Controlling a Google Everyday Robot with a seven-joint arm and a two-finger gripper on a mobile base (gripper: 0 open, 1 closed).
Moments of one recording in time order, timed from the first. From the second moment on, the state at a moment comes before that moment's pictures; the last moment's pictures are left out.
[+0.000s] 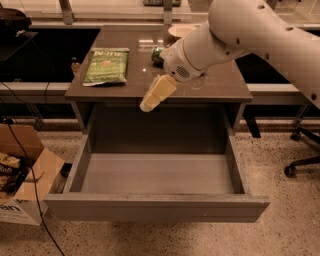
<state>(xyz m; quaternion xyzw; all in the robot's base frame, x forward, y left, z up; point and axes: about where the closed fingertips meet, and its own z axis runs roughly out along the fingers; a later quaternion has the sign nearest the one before) 0.629 0.007 0.910 -0.58 0.71 0.14 0.38</state>
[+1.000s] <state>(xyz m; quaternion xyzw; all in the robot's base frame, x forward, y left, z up) 0.690 0.074 0.888 -0.59 0.68 0.17 0.41</state>
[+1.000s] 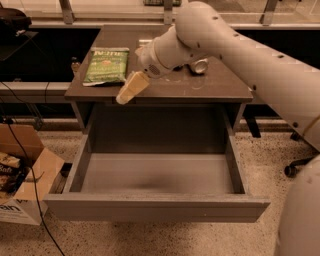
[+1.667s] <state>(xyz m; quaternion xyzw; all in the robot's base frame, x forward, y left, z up) 0.725 0.110 0.873 -0.59 0.67 0.20 0.42</state>
